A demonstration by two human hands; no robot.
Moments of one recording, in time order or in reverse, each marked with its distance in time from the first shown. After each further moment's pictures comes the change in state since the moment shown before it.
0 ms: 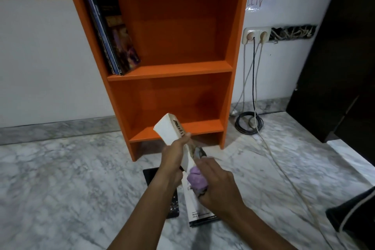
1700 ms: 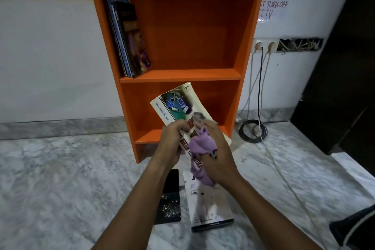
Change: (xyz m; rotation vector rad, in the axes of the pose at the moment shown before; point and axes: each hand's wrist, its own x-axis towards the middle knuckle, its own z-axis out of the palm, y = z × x) left_hand -0.005 0.057 -0.010 0.134 -0.196 0.240; right_hand 0.082 -0.027 -0.027 0.621 0.058 0.175
